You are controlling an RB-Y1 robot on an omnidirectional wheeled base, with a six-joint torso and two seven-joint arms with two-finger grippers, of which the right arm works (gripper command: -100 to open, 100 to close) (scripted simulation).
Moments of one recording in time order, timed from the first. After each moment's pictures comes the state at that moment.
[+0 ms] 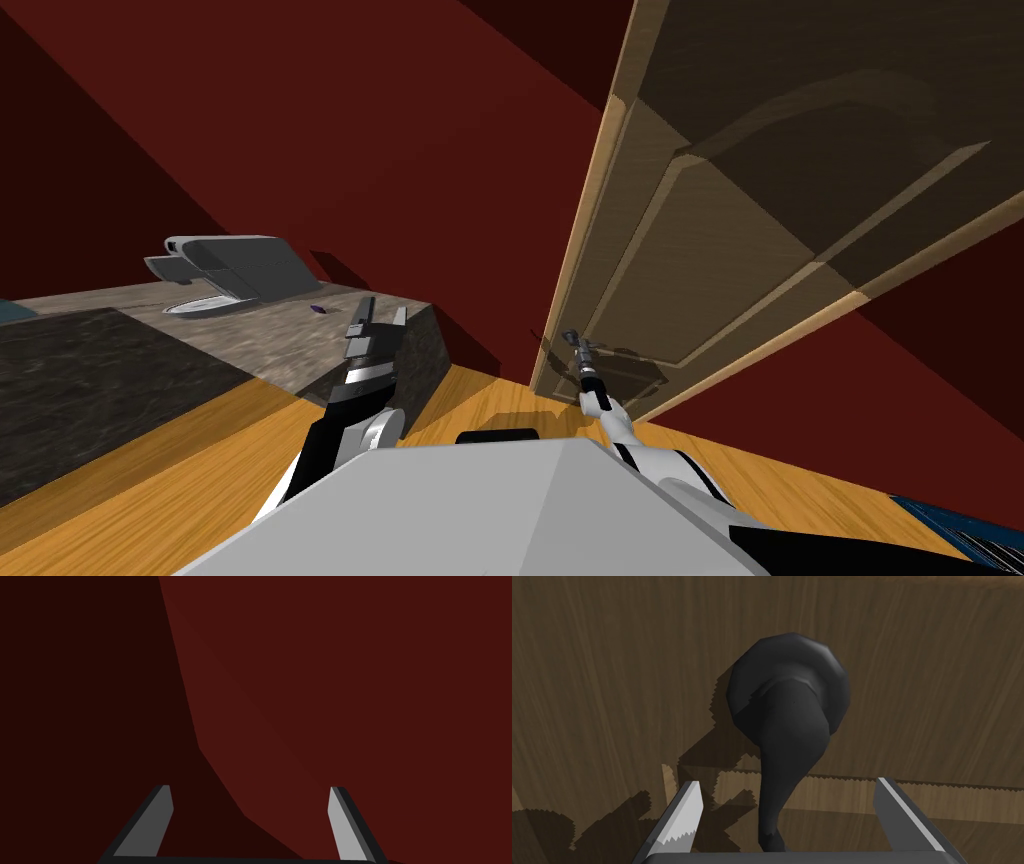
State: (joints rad) arm -0.23 -0.33 -0.16 -0.52 -0.13 -0.75 -0.09
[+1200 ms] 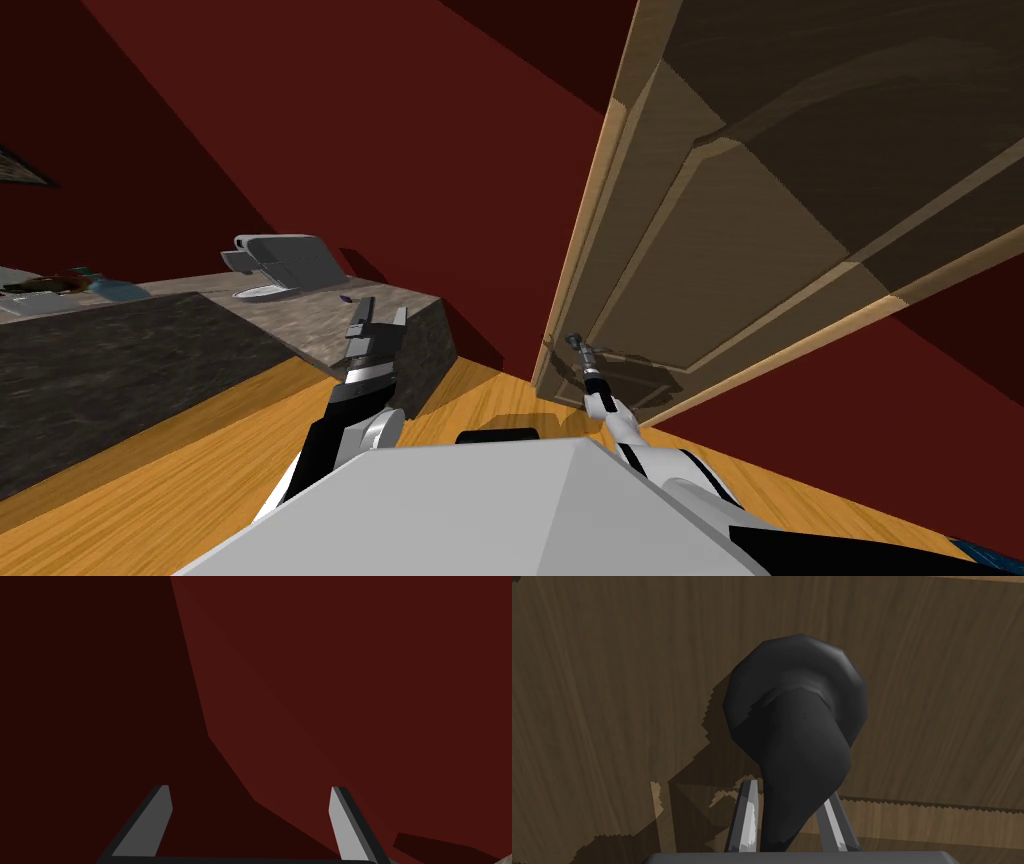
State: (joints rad) arm -0.23 -0.36 -0.15 -0.50 -0.12 -0.77 -0.14
